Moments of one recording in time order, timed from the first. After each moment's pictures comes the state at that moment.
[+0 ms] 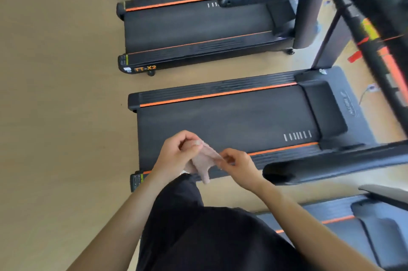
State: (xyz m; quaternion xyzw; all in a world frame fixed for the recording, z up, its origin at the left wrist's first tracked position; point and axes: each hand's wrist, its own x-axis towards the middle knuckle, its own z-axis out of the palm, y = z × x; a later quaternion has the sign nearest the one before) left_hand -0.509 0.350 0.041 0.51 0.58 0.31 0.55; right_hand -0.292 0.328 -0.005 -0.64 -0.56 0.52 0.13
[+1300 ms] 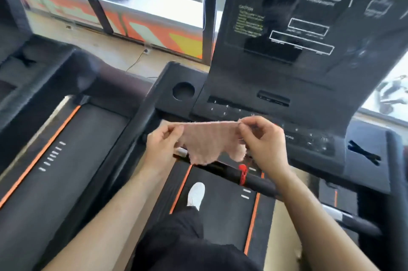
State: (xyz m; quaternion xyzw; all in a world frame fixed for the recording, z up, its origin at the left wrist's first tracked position) left_hand 0.096 1.009 0.061 0.64 0.36 0.15 0.66; right_hand 0.209 0.799 0.107 -0.82 -0.14 0.10 0.55
